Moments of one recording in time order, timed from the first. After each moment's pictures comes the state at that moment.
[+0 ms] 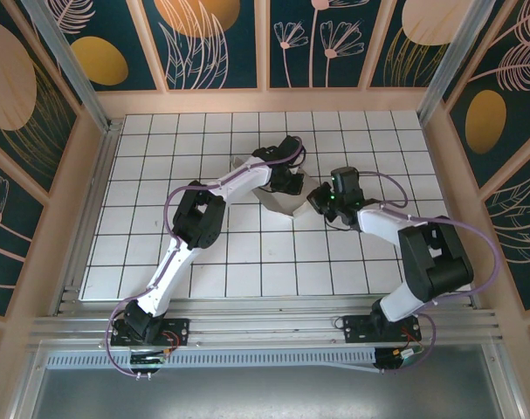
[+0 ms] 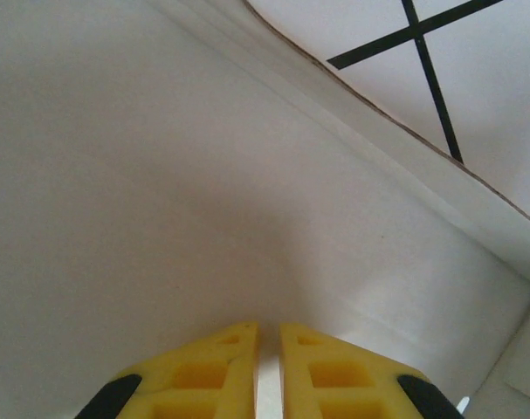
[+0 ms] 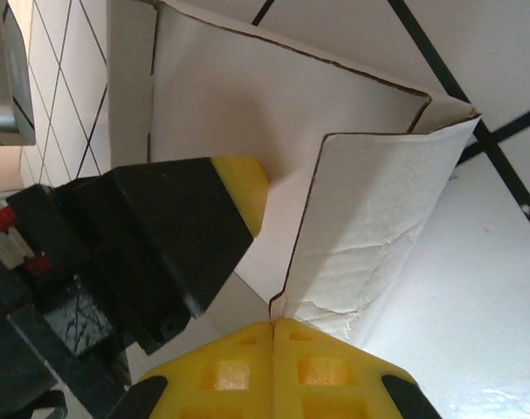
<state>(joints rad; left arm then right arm) -0.70 2.54 2.22 -0.79 0.18 -0.41 0.37 1.56 0.77 0.04 -0.25 1.12</state>
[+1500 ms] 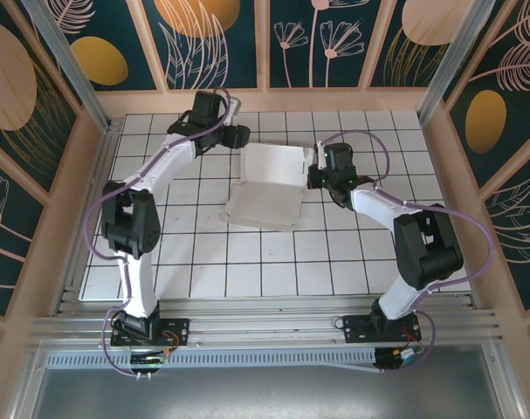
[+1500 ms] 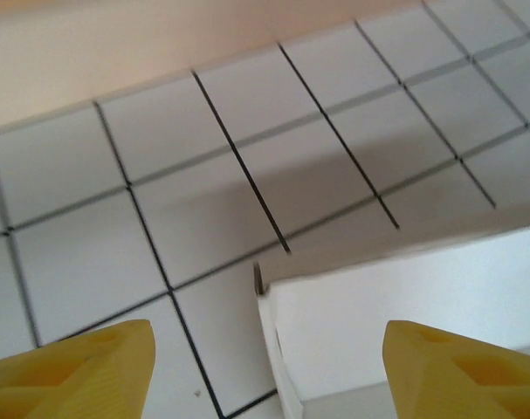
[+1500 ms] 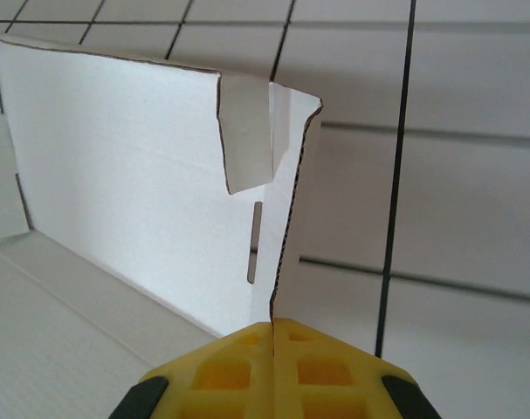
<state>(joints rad) -0.35 1.99 1.78 -0.45 0.13 -0.06 0.38 1.65 1.01 0.01 -0.02 0.14</state>
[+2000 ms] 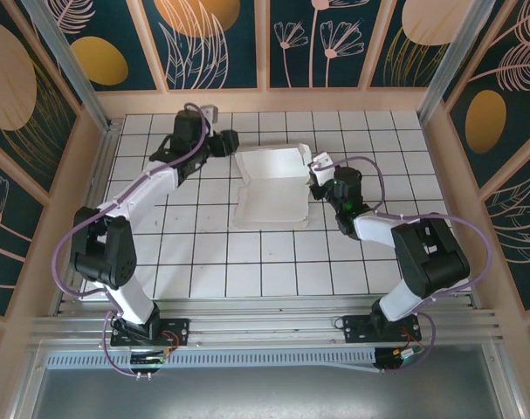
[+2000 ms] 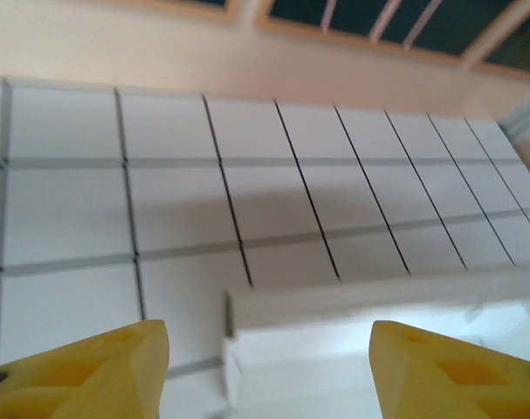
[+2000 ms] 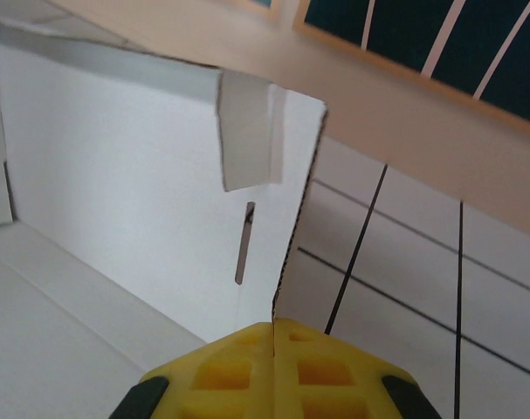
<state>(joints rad) -0.36 1.70 1.33 -0.15 0.18 -0.39 0.40 1.59 0.66 0.67 0.00 -0.29</state>
